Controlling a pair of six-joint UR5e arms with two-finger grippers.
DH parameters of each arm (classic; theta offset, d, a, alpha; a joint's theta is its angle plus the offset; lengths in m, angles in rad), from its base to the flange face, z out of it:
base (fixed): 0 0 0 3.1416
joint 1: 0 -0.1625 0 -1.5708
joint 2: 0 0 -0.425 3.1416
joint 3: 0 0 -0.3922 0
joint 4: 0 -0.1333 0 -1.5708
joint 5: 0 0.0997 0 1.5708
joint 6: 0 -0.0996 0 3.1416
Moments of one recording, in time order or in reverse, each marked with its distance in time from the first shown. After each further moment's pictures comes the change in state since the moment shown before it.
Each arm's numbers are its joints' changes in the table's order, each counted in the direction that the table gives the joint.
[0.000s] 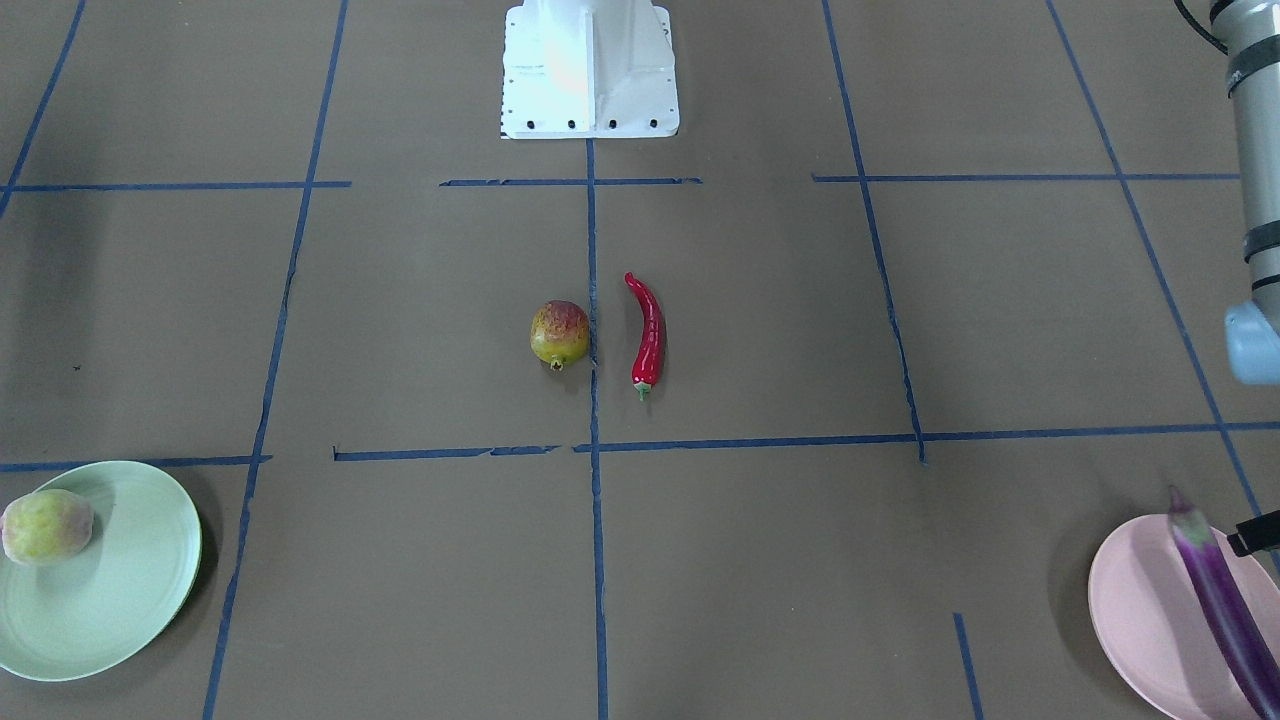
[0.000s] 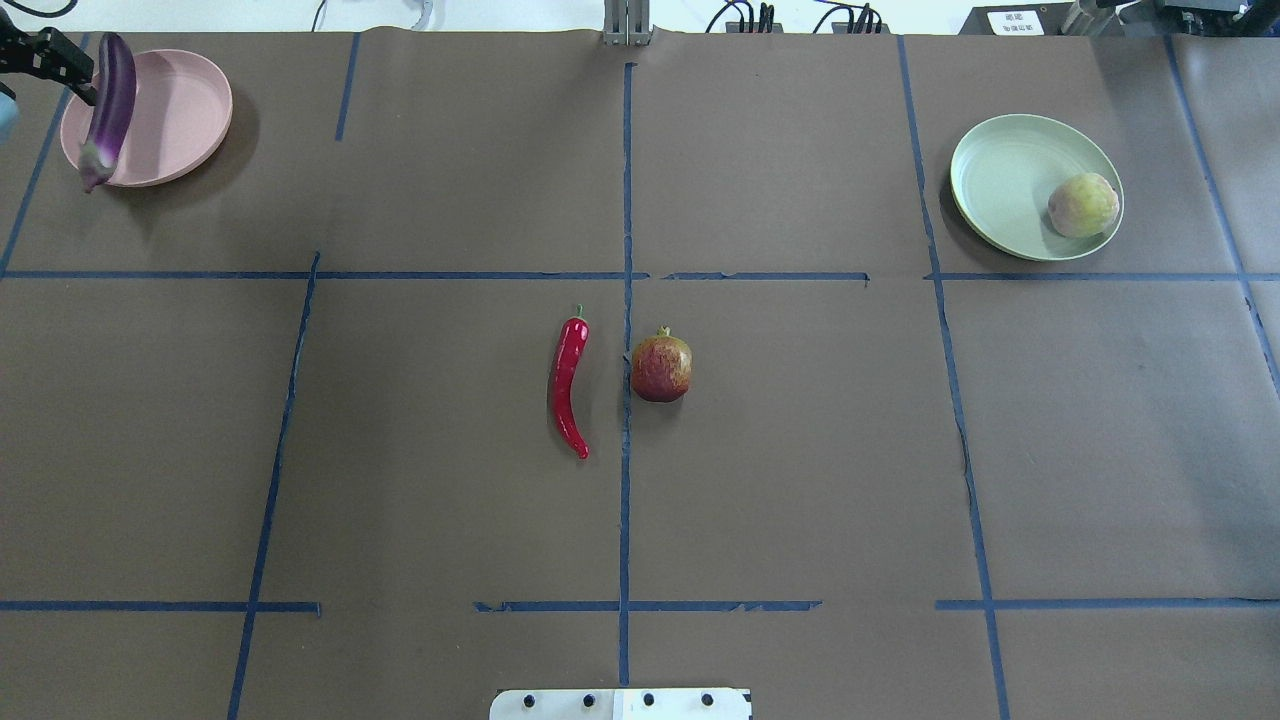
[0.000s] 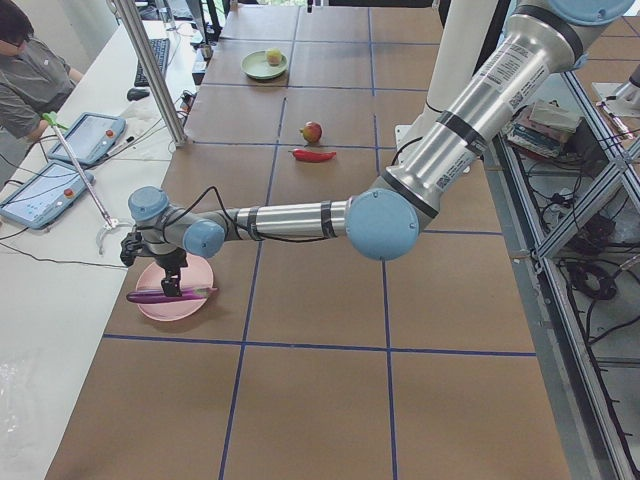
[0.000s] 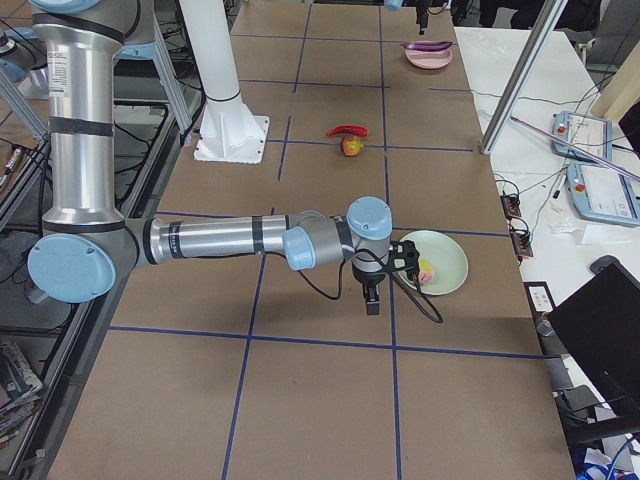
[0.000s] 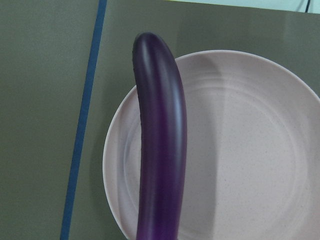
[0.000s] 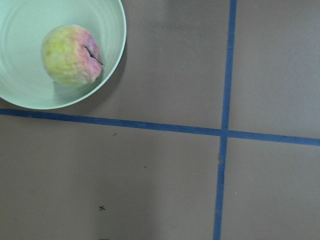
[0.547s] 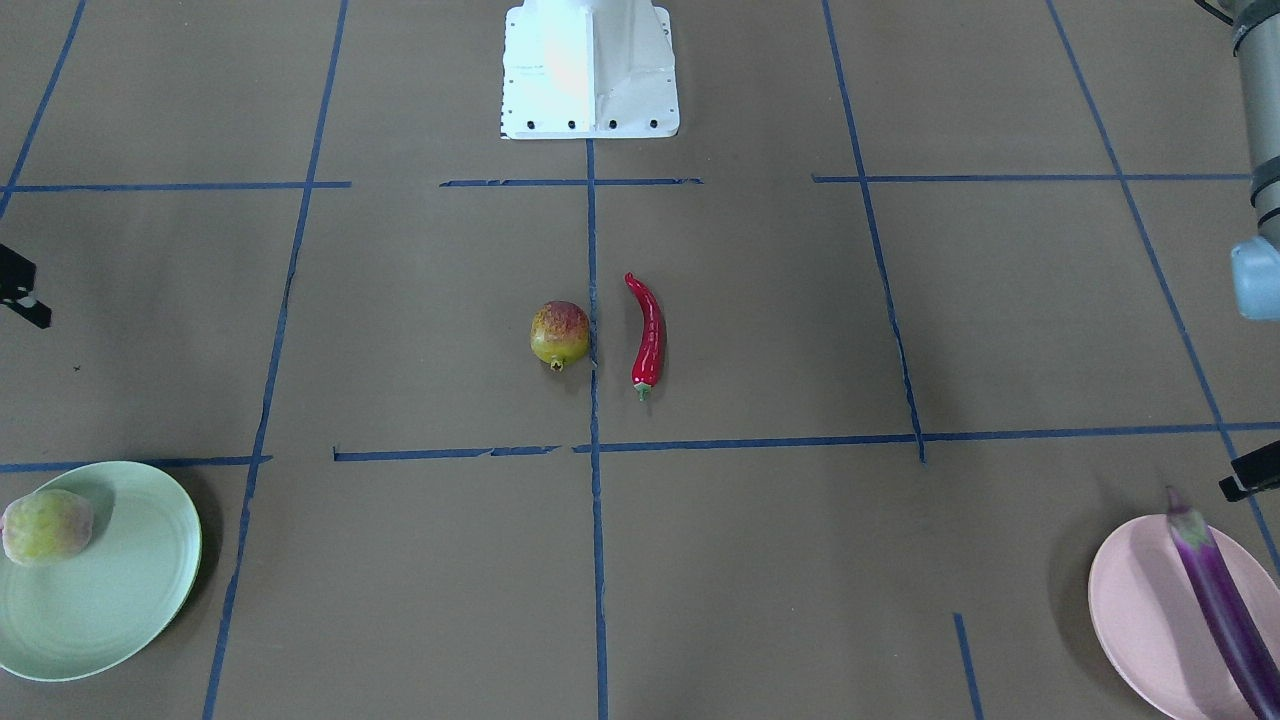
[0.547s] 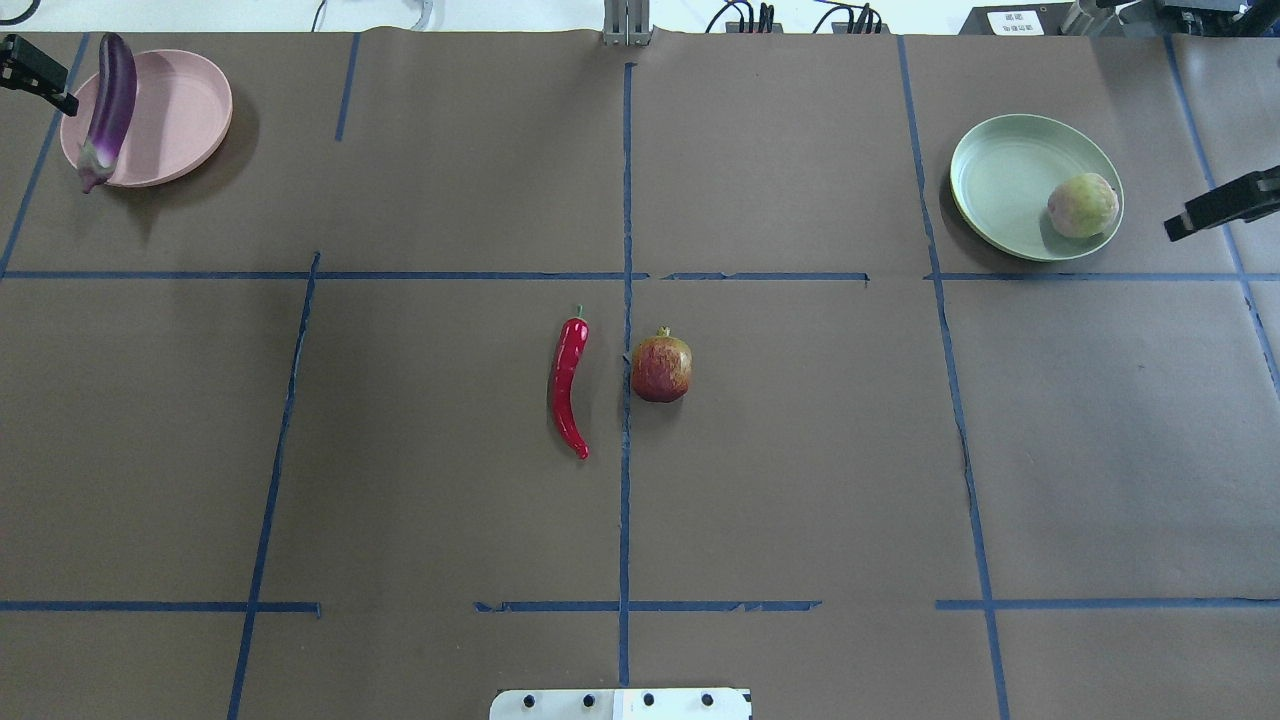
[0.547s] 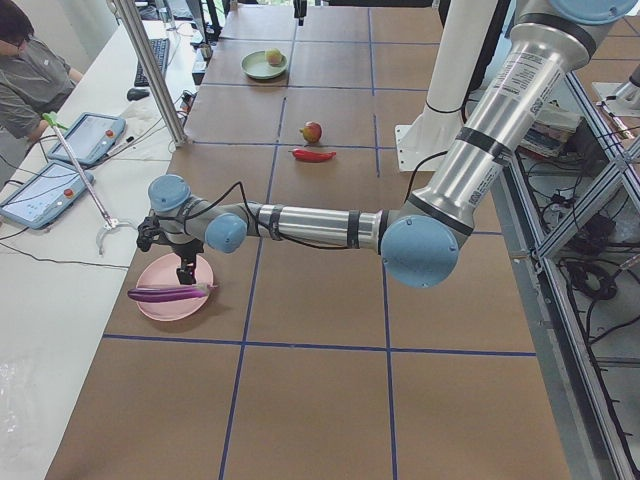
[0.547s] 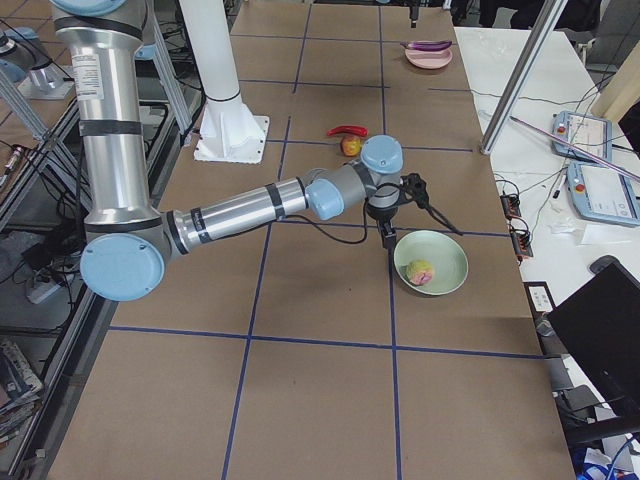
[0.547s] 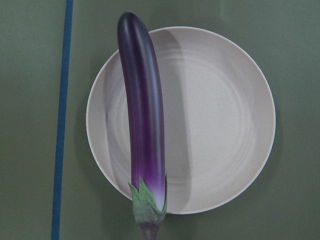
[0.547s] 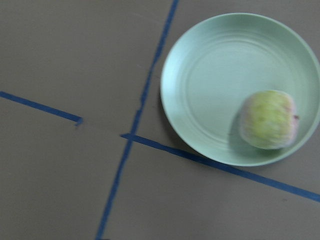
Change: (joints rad) left arm 0.007 0.121 0.249 -0.073 -0.035 -0.019; right arm 0.239 0.196 -0.093 0.009 0.003 -0.168
